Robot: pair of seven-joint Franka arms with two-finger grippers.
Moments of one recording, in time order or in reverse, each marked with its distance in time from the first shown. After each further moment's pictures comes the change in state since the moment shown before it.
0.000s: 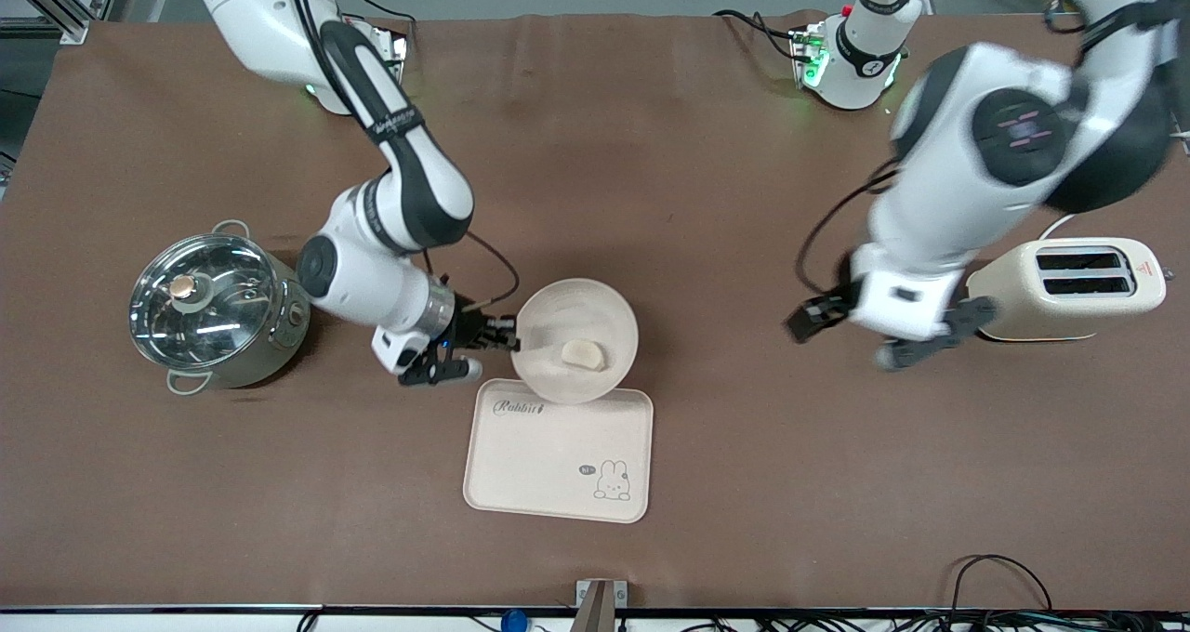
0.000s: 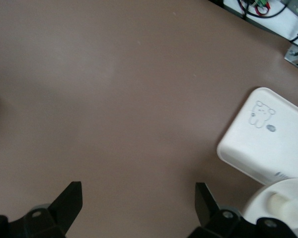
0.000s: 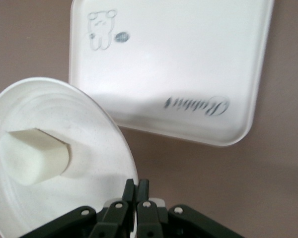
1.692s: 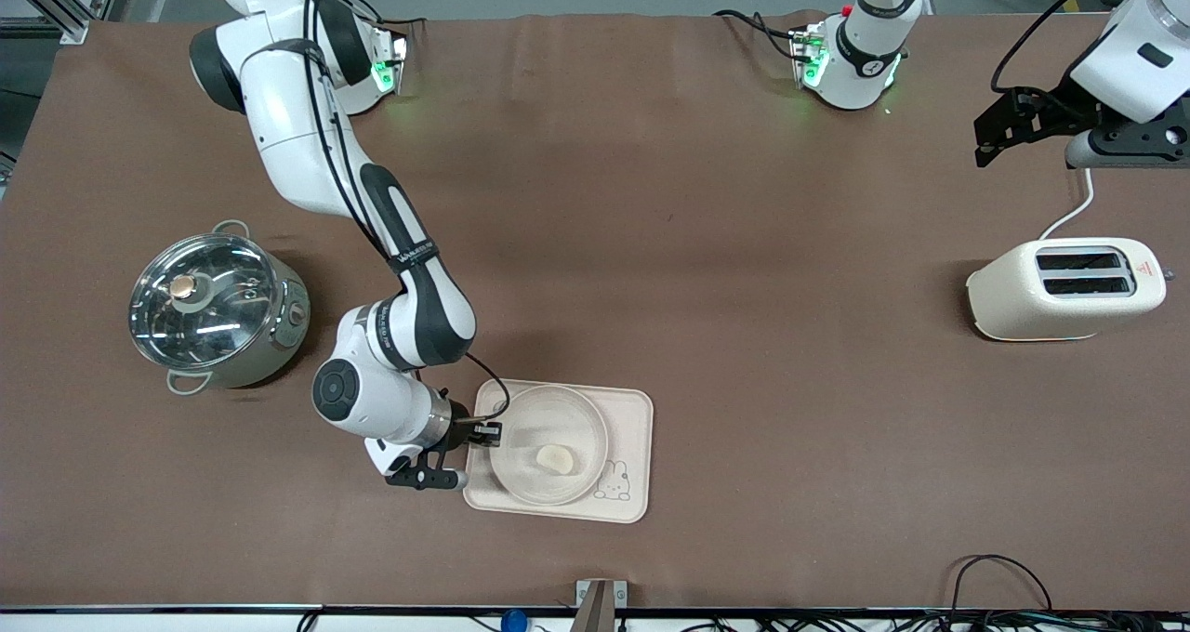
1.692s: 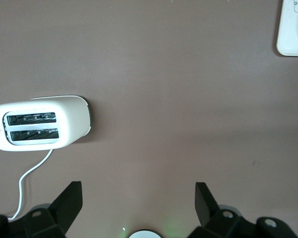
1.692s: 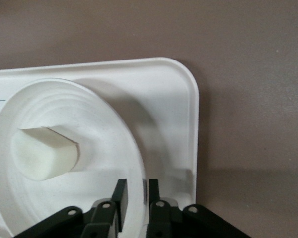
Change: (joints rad) left arm 0.077 -0.430 0.172 -0.237 -0.110 -0.263 0.720; right arm -0.078 0.455 -0.019 0.546 -0.105 -0.036 0.147
